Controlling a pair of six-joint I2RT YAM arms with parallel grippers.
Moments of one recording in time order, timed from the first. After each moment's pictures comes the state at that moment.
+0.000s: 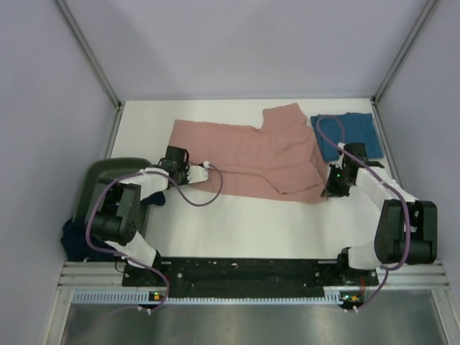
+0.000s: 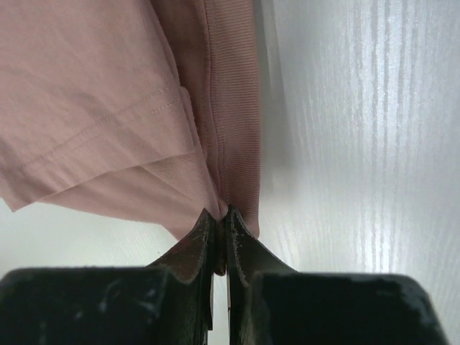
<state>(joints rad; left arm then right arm) -0.23 1.60 0.81 -0.23 -0.14 1.16 -0.04 1.41 0.79 -0.55 -0.19 0.27</state>
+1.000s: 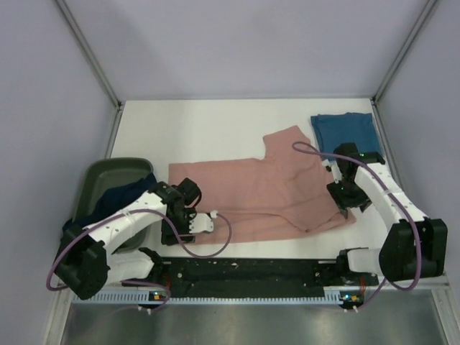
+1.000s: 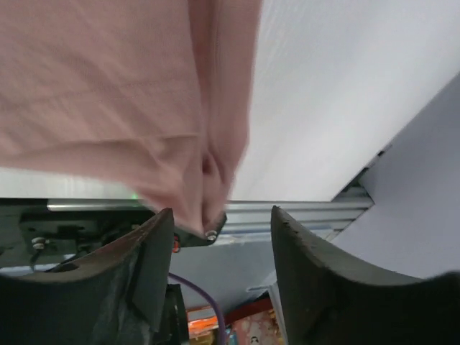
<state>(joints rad) -0.62 1.20 0.73 -1.10 0.02 0.88 0.10 1.33 1.00 -1.21 0.21 -0.18</state>
